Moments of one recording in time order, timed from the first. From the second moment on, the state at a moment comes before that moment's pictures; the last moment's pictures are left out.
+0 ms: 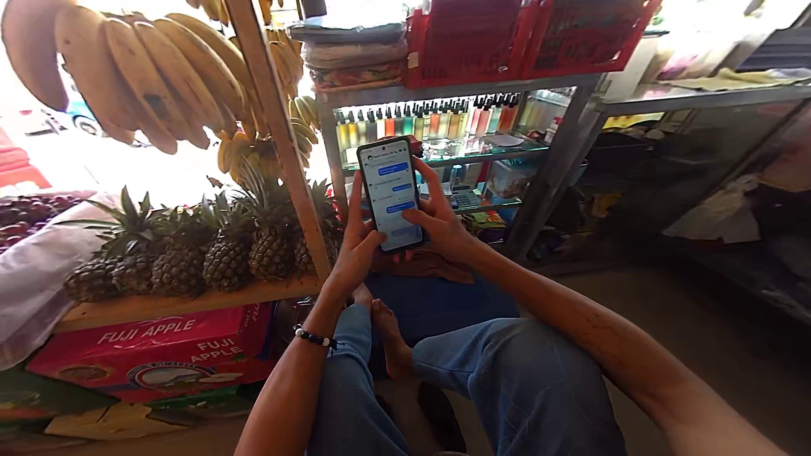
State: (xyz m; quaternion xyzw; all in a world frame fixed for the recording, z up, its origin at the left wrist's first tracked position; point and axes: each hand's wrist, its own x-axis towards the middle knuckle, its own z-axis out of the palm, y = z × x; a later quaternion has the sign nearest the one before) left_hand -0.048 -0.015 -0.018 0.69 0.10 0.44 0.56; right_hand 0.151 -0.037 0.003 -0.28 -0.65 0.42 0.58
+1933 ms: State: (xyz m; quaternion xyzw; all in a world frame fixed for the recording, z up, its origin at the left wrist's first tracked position) left_hand -0.022 0.001 -0.019 0.67 0.06 0.44 0.60; right_hand 0.142 -0.034 0.001 -0.39 -0.59 0.29 0.64
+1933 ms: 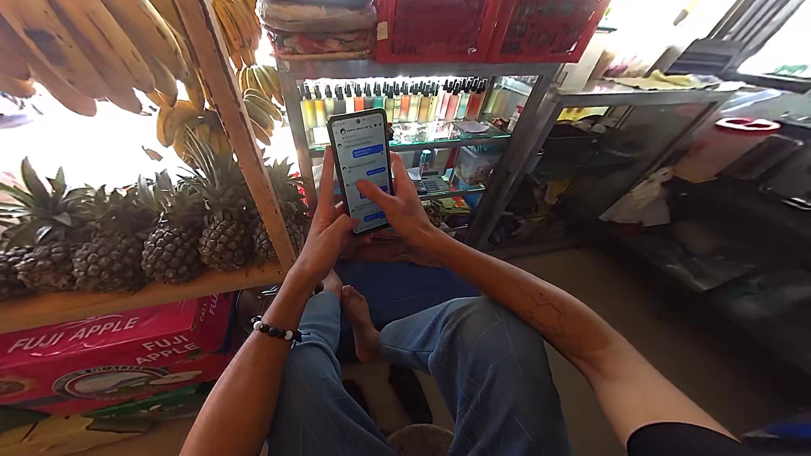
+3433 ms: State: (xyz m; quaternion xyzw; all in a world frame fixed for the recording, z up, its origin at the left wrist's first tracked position) left_hand -0.034 0.012 -0.016 0.64 0.02 0.46 0.62; right_hand 0.165 -0.035 0.001 -0.24 -0.69 0.44 0.52
